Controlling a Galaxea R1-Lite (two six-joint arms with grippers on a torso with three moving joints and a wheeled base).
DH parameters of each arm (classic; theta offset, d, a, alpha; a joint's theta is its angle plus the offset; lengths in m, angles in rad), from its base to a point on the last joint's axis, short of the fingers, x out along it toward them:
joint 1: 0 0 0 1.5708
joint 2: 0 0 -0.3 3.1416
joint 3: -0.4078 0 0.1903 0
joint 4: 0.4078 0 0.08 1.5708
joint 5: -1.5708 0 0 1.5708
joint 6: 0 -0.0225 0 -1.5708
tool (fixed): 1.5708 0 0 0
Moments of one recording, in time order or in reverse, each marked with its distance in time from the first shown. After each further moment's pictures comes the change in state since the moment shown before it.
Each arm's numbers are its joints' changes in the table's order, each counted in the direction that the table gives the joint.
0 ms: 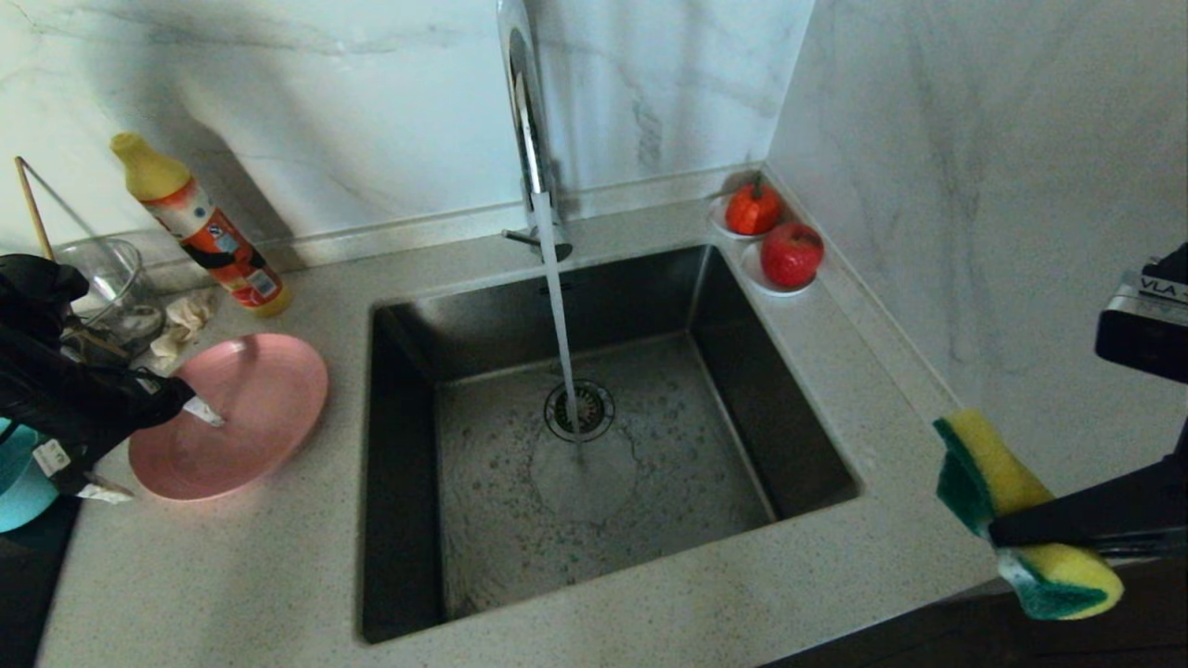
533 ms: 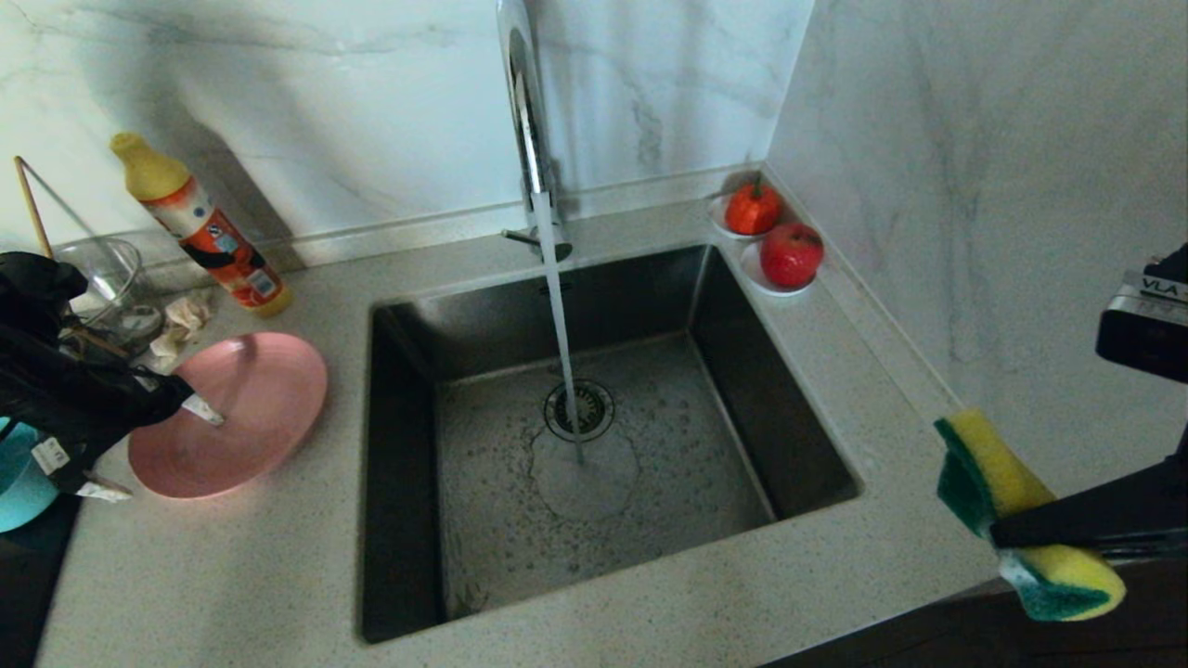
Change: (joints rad) left arm 0.006 -0.002 -0.017 0.003 -0.001 0.011; right arm 0.000 0.001 0.000 0.000 0.003 0.000
